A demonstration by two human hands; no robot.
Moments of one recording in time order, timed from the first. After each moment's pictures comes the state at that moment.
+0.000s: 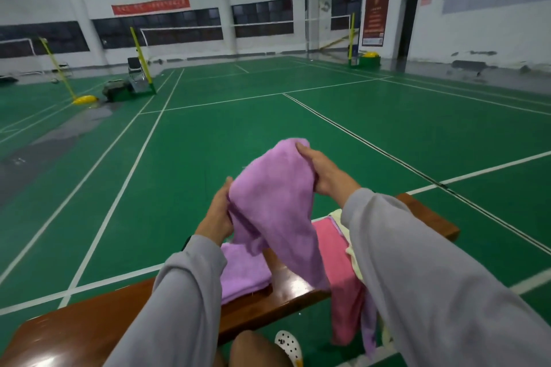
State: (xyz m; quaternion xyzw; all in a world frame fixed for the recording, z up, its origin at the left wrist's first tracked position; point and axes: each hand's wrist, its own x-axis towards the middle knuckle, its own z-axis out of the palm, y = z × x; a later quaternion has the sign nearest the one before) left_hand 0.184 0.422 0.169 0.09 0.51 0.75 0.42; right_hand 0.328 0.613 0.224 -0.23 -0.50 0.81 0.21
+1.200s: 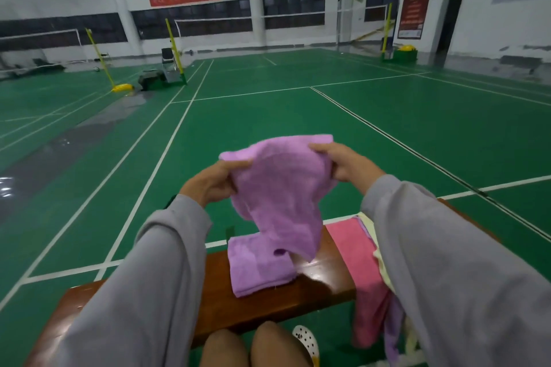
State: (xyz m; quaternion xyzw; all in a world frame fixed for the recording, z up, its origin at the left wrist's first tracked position) left_hand 0.097 0.383 0.226 0.21 0.62 0.62 0.43; right_hand 0.286 0.619 0.237 -0.32 -0.57 0.75 0.15
